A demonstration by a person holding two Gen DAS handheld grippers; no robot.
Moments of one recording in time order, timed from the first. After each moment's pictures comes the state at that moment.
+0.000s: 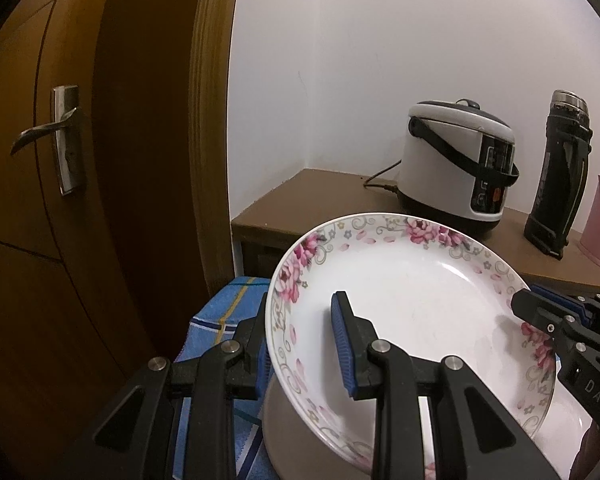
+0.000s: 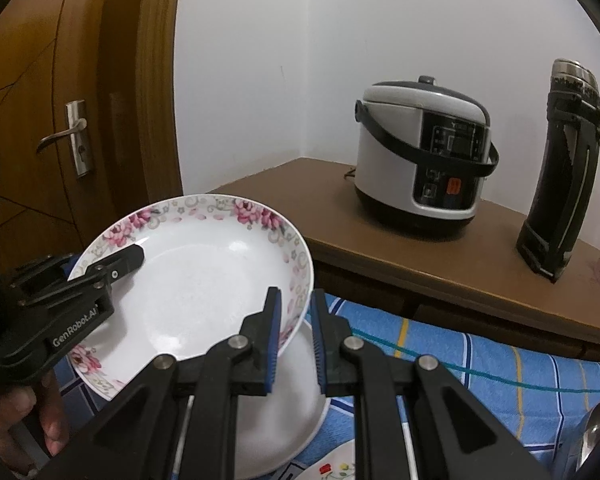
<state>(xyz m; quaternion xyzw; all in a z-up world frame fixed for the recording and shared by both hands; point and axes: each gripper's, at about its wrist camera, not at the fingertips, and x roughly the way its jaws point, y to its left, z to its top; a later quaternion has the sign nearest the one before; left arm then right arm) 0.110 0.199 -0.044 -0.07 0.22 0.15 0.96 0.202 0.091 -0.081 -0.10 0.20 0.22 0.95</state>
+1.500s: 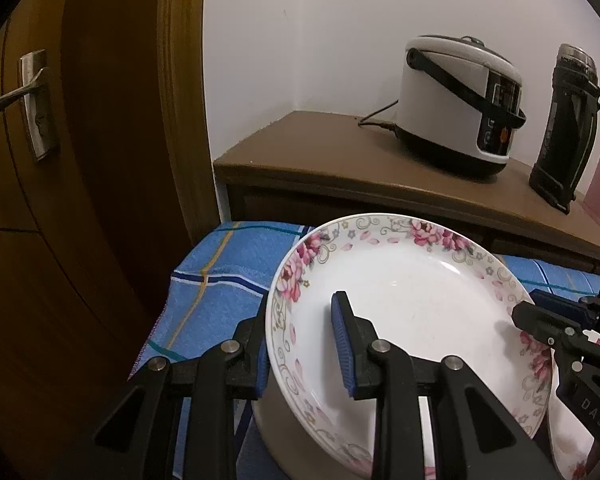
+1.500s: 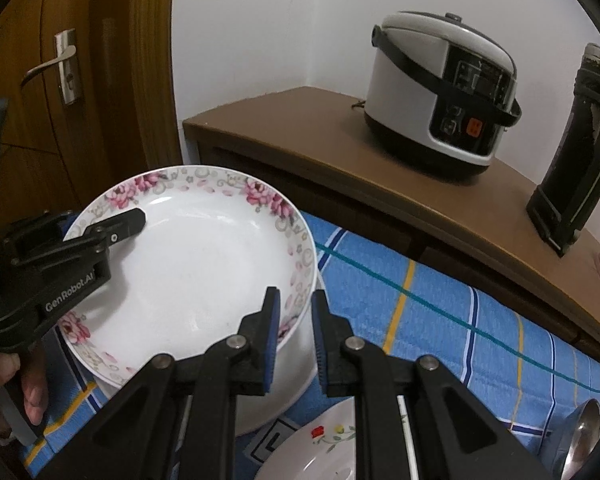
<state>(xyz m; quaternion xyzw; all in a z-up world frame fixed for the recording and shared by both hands) 0.133 0.202 -0.075 -0.06 0.32 0.12 0.94 0.221 0.099 -0.100 -0.16 0.31 0.21 0.91</state>
